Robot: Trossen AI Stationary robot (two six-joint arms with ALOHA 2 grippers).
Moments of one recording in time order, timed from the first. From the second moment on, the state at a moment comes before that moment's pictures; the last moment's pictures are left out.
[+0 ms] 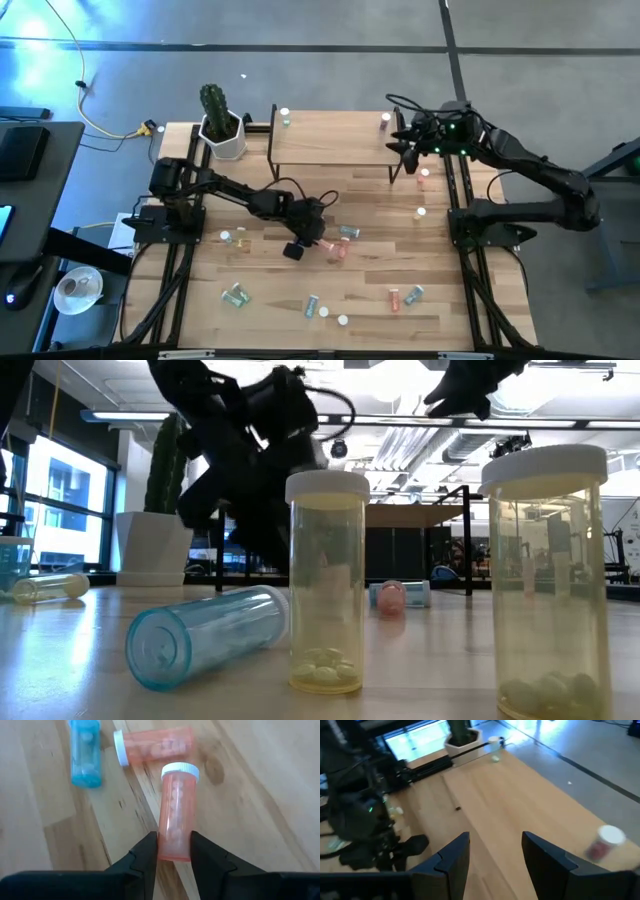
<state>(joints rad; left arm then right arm) 0.09 1.85 1.00 -0.10 0.20 0.34 -0.50 0.97 1.06 -0.56 -0.13 0.11</state>
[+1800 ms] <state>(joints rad) 0.20 1.72 0.76 0.79 0.12 0.06 -0.01 1.28 1.07 -0.38 0.02 -0.16</state>
